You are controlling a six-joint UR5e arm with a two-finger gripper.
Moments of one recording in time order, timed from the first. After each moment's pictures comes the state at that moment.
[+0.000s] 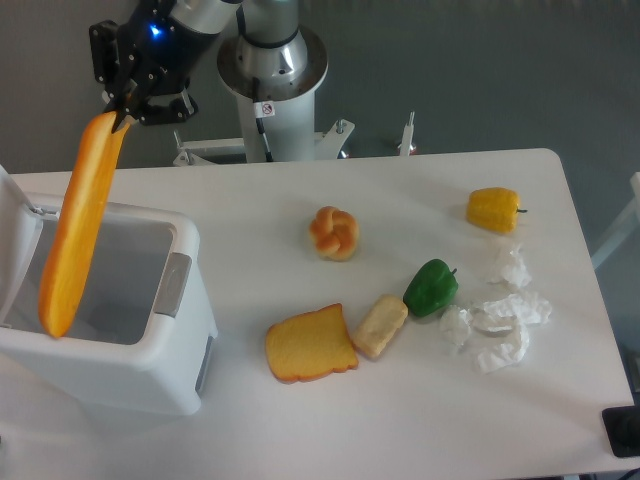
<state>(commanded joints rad) 2.33 -1.52 -1.44 -1.85 0.92 0.90</state>
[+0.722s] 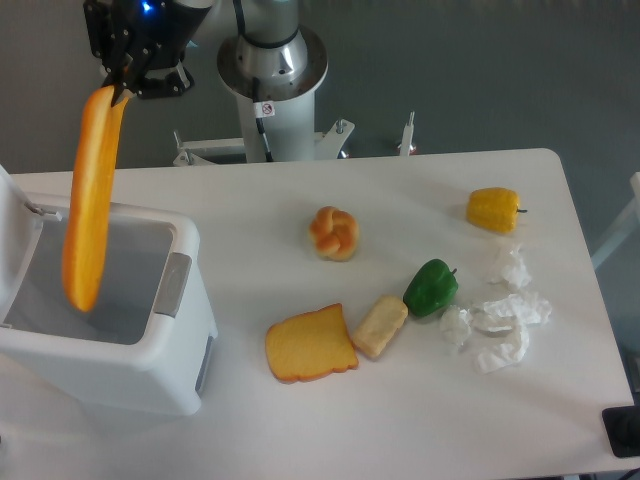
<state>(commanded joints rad) 2.32 -1.51 -1.41 -1.92 0.95 0.87</state>
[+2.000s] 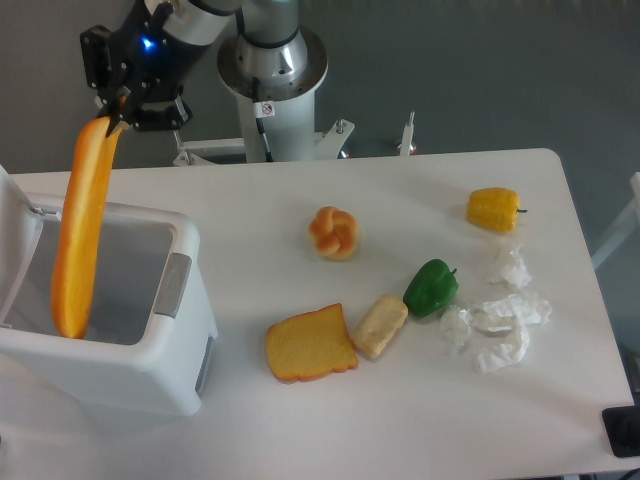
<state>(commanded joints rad) 2.31 -1.60 -1.38 -1.86 0.91 0.85</state>
